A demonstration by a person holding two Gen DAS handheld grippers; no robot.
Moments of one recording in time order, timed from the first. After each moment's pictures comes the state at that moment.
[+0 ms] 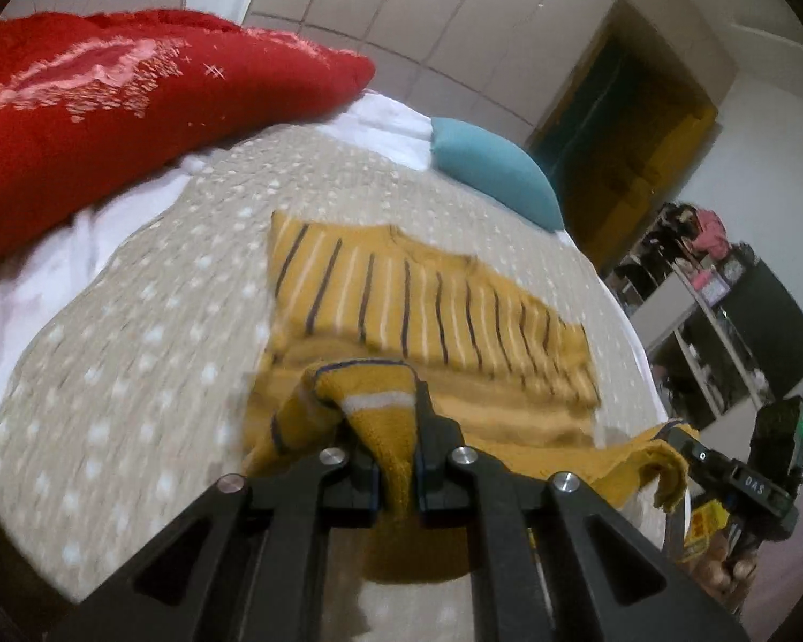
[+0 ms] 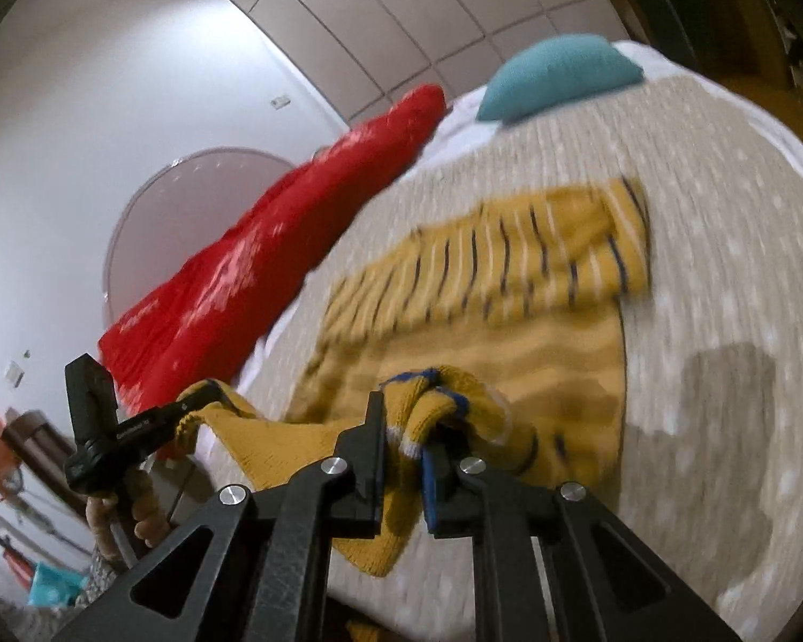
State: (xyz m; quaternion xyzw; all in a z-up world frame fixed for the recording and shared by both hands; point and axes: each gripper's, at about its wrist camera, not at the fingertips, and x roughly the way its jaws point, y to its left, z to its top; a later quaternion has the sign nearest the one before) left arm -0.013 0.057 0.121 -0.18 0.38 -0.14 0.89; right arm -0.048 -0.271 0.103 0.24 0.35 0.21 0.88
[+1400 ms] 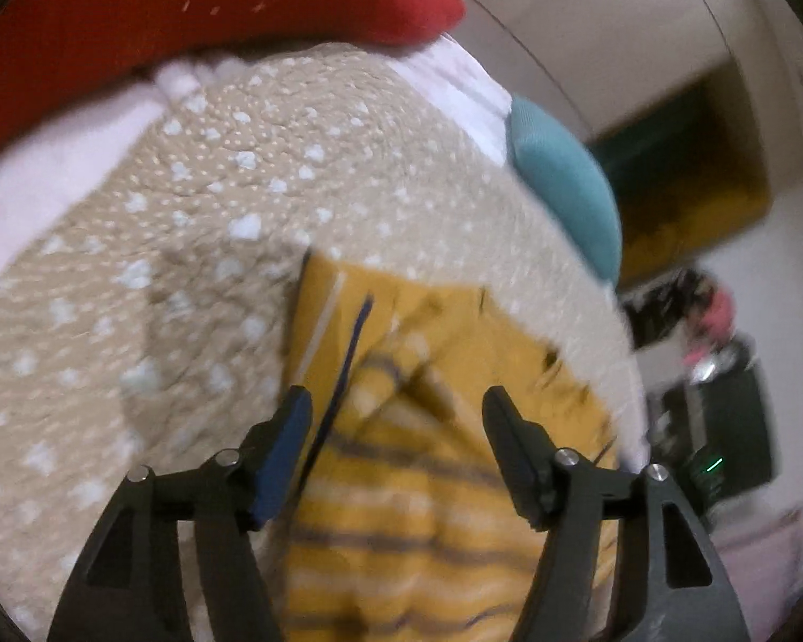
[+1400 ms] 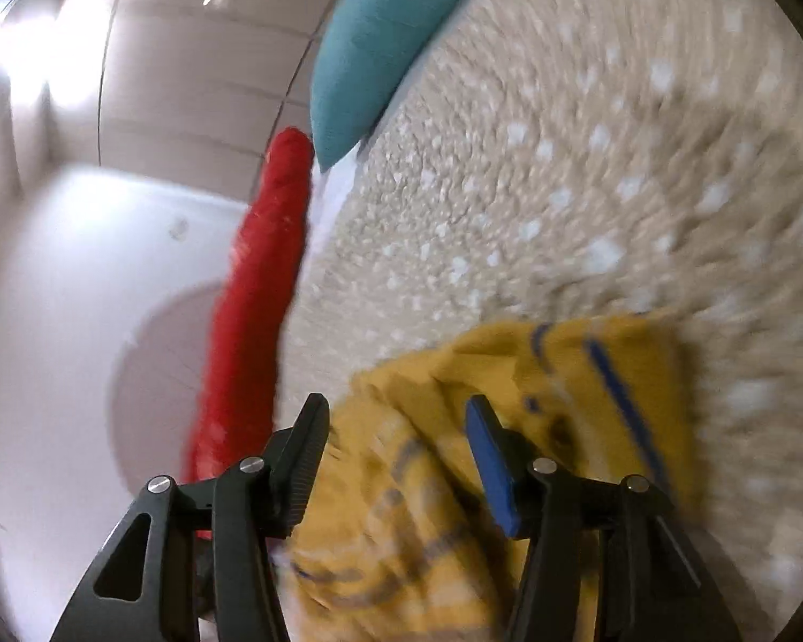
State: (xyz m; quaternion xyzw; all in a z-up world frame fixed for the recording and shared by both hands) left arm 0.166 0.103 0.056 -0.28 0.47 -0.13 0.82; right arm 0.176 -0.383 0.021 0.45 0.40 0.13 0.79
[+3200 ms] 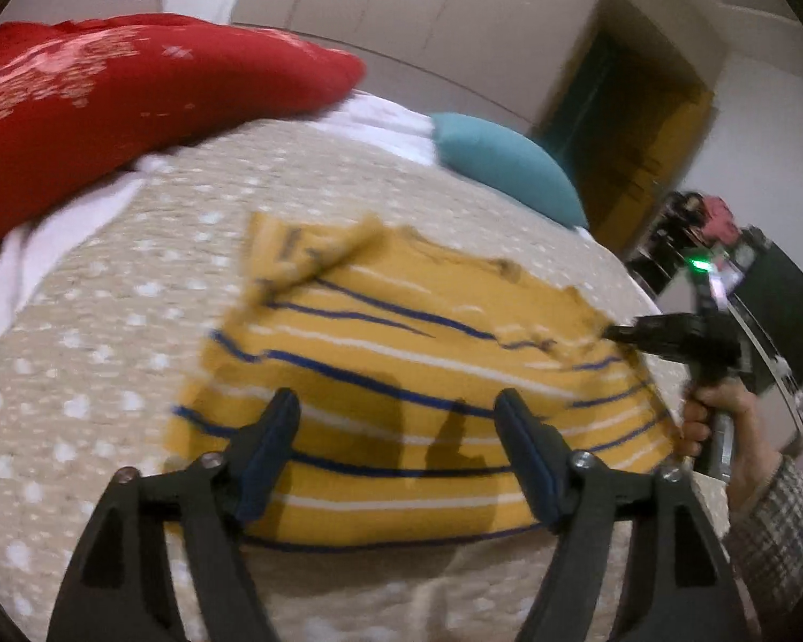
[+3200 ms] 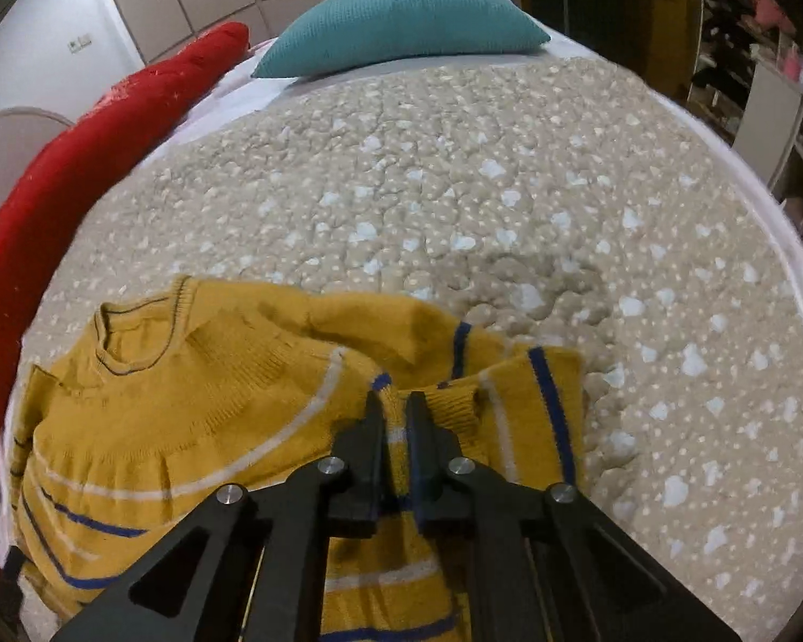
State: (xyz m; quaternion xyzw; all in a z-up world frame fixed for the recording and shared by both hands) left arm 0.042 0.051 0.056 -0.15 0.36 -0.13 0.91; right arm 0.197 -0.303 0.044 0.10 0.48 -0.05 0.87
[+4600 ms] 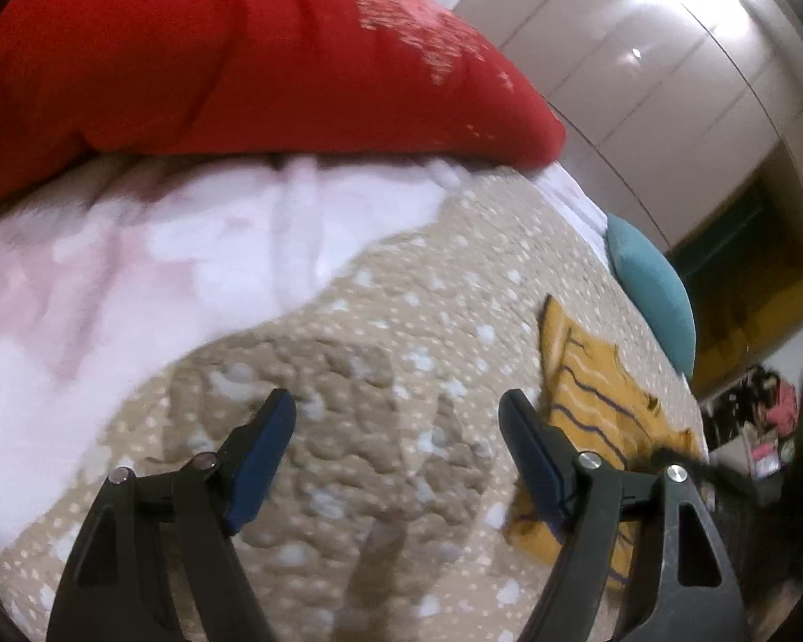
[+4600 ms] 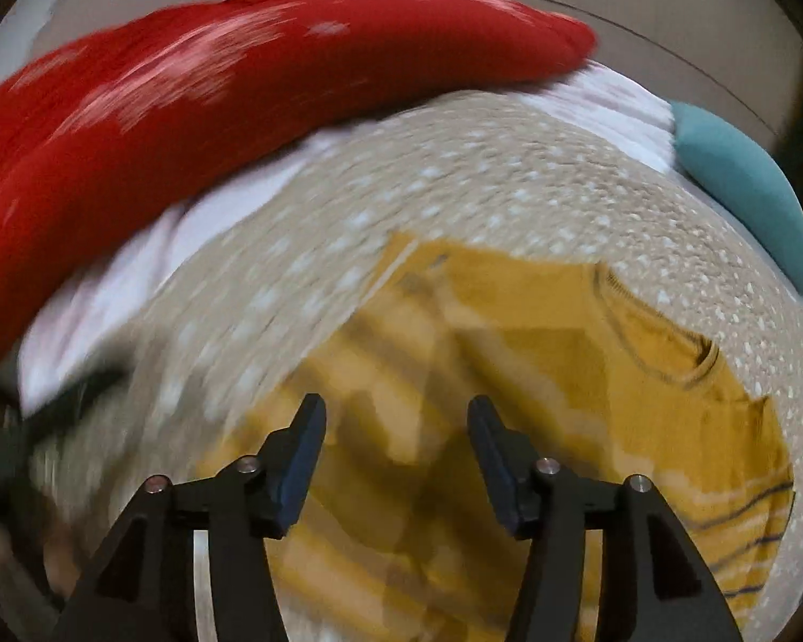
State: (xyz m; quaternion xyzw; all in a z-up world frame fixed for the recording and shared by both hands) left arm 0.022 0.228 0.023 -0.33 0.36 0.05 0.87; right arm 0.111 0.033 0.071 -0.15 0.46 0.24 0.84
